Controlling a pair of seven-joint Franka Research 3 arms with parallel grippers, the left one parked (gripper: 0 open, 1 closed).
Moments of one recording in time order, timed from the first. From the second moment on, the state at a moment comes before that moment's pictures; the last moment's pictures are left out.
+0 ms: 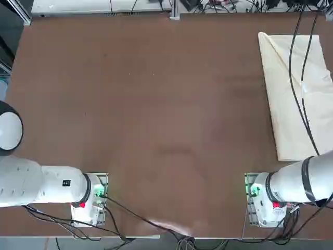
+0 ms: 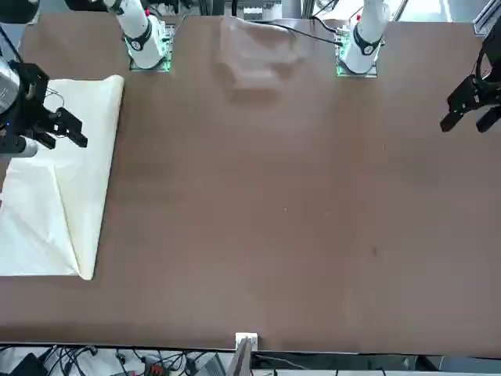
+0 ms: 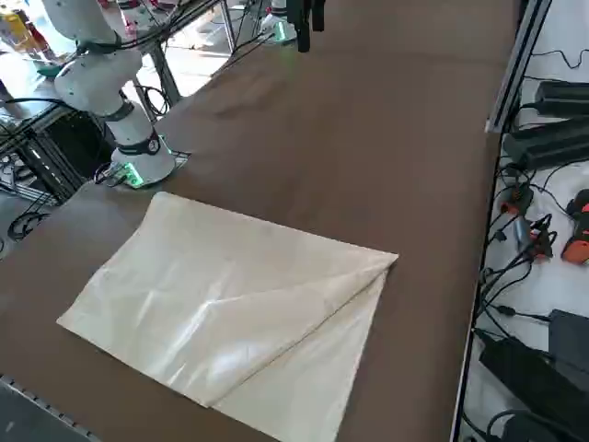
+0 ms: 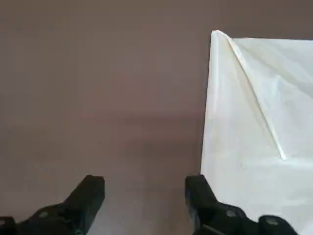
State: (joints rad) arm 0.04 0.12 0.05 -1.45 0.00 1.55 0.06
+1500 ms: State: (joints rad) arm -0.09 0.10 0.04 -1.72 -0.08 1.77 -0.17
